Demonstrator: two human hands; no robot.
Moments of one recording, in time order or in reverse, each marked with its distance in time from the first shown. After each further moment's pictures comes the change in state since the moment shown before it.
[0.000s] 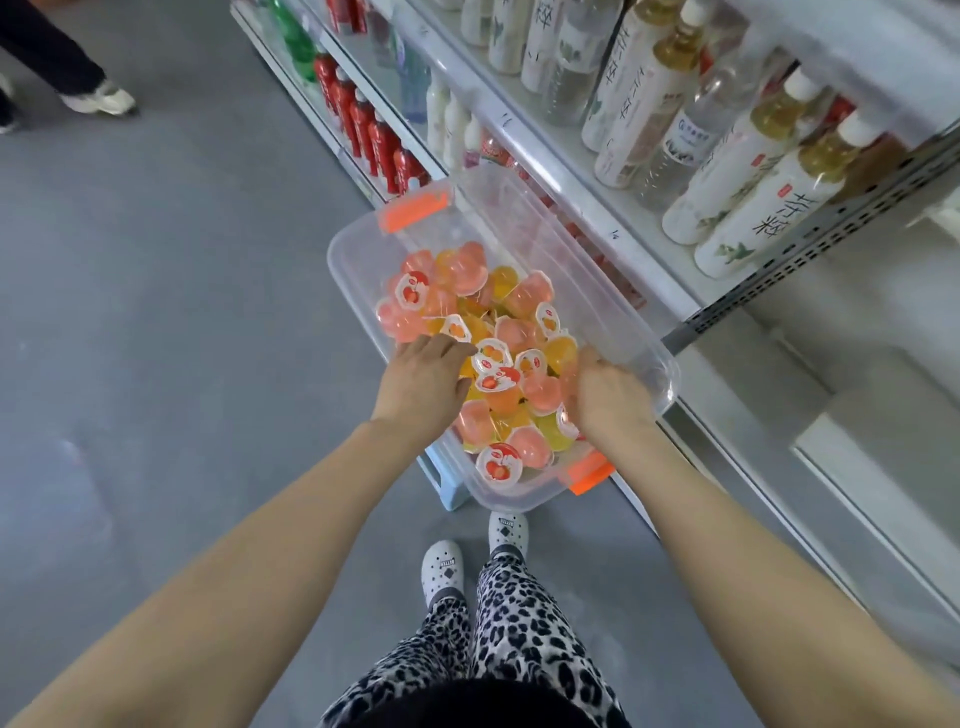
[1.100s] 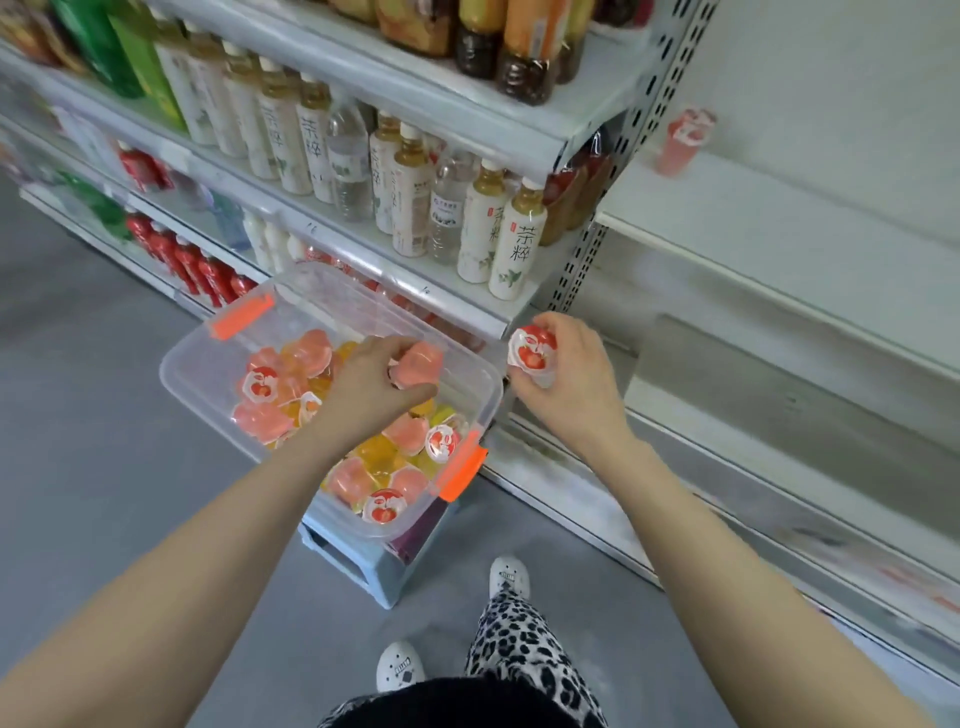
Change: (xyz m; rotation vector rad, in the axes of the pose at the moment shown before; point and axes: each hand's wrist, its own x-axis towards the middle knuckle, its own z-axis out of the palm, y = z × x) left_hand 0.021 0.106 -0.063 -0.578 -0.022 0.207; right_hand -0.121 0.080 -0.106 0.574 0.588 0.072
